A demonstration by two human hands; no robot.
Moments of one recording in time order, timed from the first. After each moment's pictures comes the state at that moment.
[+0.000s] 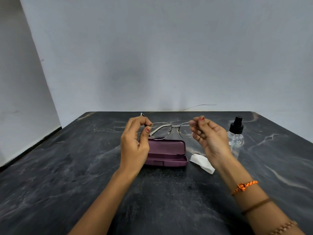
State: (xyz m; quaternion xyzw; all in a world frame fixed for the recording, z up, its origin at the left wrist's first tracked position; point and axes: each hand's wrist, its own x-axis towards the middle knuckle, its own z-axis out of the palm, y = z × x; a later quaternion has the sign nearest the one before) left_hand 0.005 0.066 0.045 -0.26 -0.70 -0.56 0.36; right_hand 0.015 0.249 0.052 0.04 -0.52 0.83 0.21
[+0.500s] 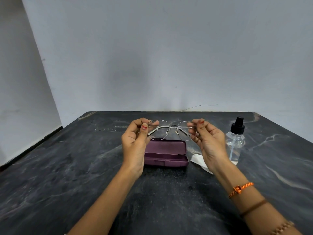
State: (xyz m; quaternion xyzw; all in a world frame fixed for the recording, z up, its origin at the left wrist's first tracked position) left_hand 0.003 0.074 0.043 -0.21 -0.50 -0.82 0.16; right_hand 0.013 0.240 0.044 0.04 -0.52 0.82 0.23
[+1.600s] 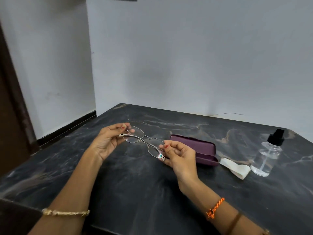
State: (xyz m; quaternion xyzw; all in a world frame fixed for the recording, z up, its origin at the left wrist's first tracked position) left_hand -0.018 -0.099 0.019 -0.09 -0.54 -0.83 0.04; right_hand 0.041 0.102 0.012 0.04 -0.62 0.78 0.09
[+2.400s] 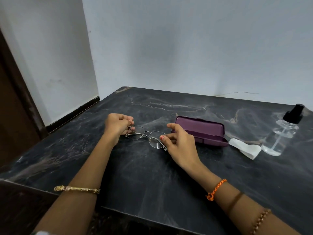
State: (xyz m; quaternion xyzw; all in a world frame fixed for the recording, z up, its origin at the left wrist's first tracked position) left_hand -0.038 -0.084 0.003 0.13 -0.75 -0.64 0.11; right_hand 0.030 0.100 -0.007 0.11 -0.85 0.49 0.17
